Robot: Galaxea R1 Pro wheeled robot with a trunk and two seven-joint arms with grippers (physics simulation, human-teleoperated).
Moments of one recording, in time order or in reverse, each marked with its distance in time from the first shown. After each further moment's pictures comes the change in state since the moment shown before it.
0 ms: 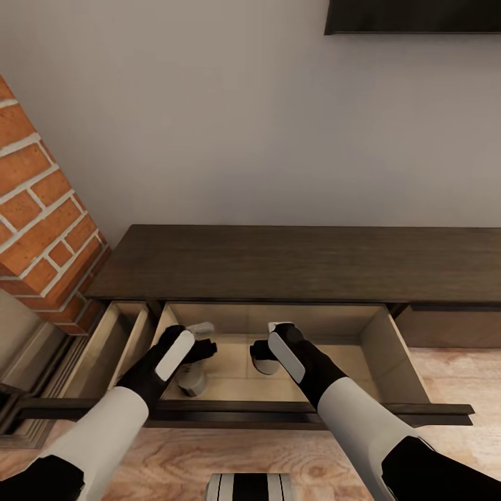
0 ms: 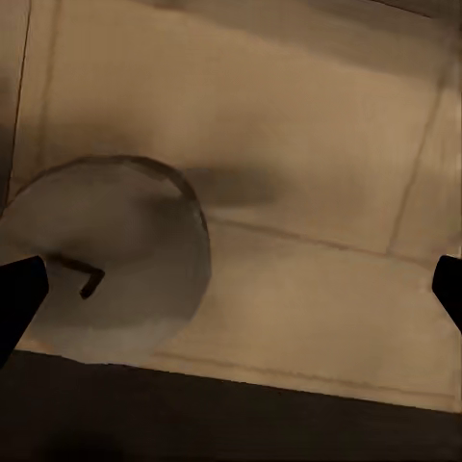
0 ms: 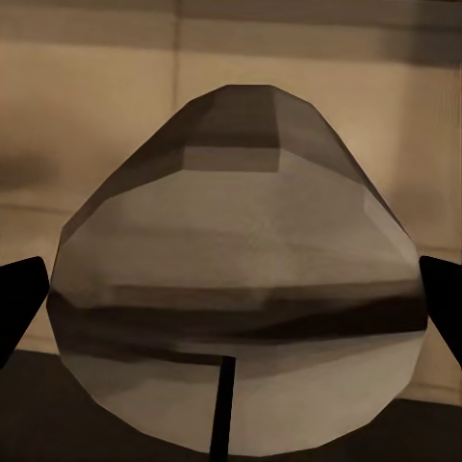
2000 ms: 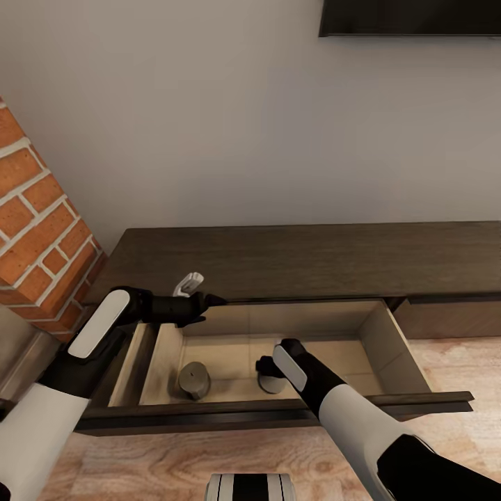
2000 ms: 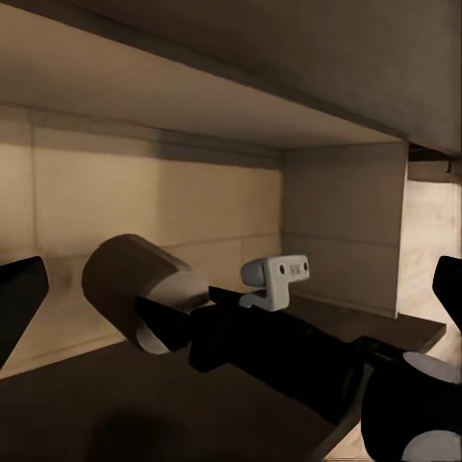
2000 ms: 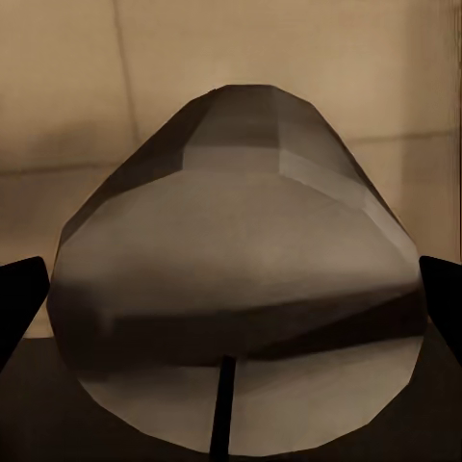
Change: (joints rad) left arm 0.001 0.259 0.004 -0.577 0.821 0.249 -0.001; right arm 0.008 0.001 0.001 0.170 -0.099 -0.110 -0.008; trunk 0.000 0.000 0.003
